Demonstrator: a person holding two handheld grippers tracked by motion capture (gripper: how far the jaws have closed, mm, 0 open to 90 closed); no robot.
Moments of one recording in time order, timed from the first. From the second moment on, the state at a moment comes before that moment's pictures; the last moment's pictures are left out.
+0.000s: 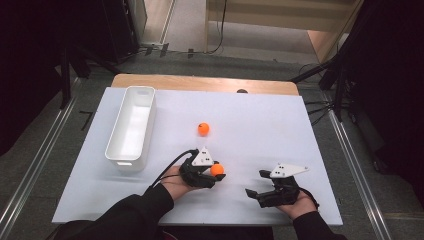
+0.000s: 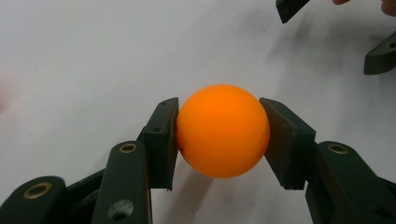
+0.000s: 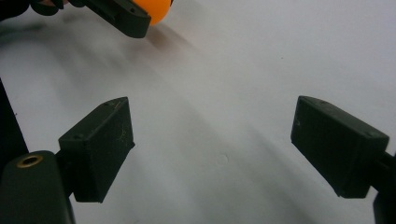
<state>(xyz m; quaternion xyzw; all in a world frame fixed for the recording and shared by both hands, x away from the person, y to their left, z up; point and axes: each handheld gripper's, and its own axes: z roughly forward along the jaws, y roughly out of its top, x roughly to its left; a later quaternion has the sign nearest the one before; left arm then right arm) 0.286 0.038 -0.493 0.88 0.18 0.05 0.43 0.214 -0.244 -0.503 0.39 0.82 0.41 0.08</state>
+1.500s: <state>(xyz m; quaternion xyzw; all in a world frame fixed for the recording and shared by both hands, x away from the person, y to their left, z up) 0.289 0.056 -0.448 0.88 0.21 0.05 0.43 0.213 -0.243 -0.504 0.39 0.82 0.41 0.08</state>
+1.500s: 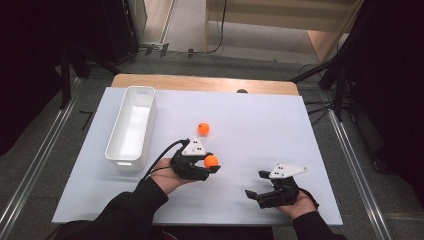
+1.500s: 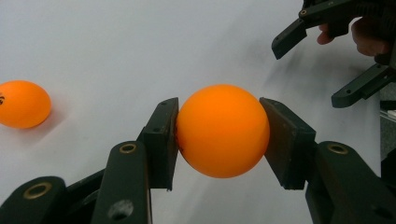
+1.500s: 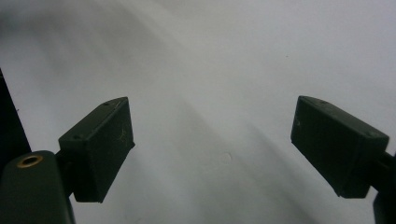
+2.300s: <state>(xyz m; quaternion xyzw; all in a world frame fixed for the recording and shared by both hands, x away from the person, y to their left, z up) 0.297 0.075 -0.422 0.88 0.22 0.05 0.43 0.214 -0.243 -0.504 0.39 0.82 0.41 0.08</state>
